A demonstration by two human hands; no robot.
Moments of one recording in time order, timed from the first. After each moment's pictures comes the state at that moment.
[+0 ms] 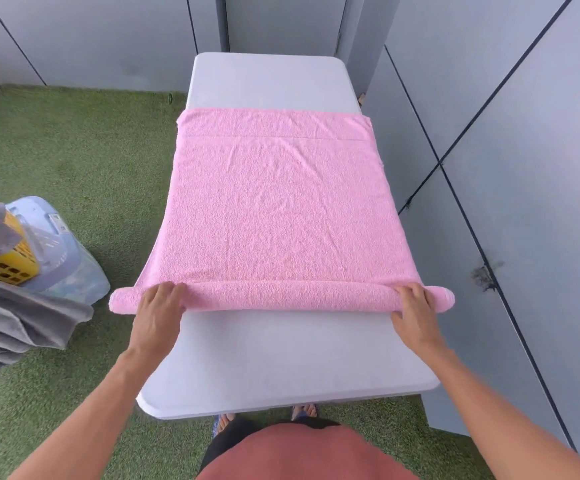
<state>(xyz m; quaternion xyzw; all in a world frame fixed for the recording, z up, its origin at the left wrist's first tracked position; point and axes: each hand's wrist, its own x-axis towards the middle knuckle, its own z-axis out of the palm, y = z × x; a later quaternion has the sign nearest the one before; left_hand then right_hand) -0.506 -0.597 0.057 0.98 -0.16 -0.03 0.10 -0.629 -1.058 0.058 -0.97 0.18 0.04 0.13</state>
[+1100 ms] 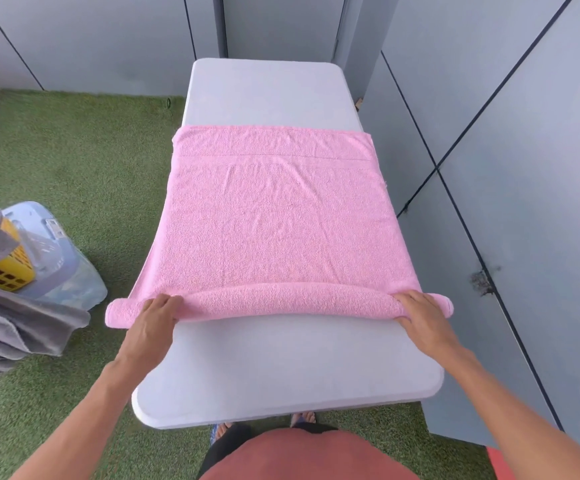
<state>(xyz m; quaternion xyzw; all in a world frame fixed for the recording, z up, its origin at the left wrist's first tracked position) -0.502 -0.588 0.056 0.97 -0.15 -0.10 0.16 -0.628 -1.078 0.074 -0.98 0.12 0.08 0.13</state>
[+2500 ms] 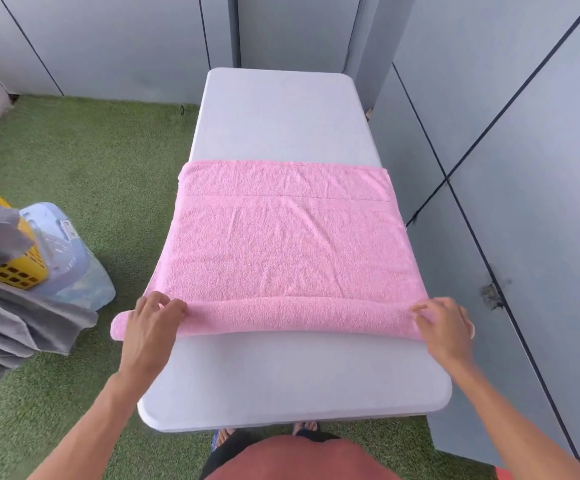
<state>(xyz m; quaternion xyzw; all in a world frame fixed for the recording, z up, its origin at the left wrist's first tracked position) -0.516 -0.590 0.076 0.98 -0.09 0.03 0.18 -0.633 -1.066 0.099 -0.93 0.28 -0.03 0.22</state>
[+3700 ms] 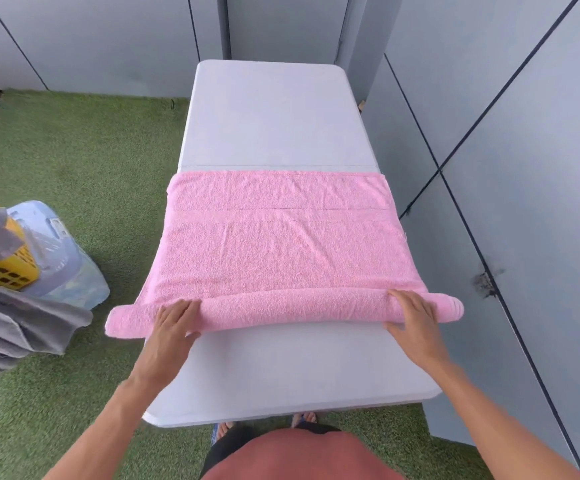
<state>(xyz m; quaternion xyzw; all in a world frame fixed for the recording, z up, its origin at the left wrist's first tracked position) -0.532 -0.597 0.048 0.95 -0.20 -0.08 0.21 -0.640 -1.058 0.058 -0.97 0.14 0.01 0.20</state>
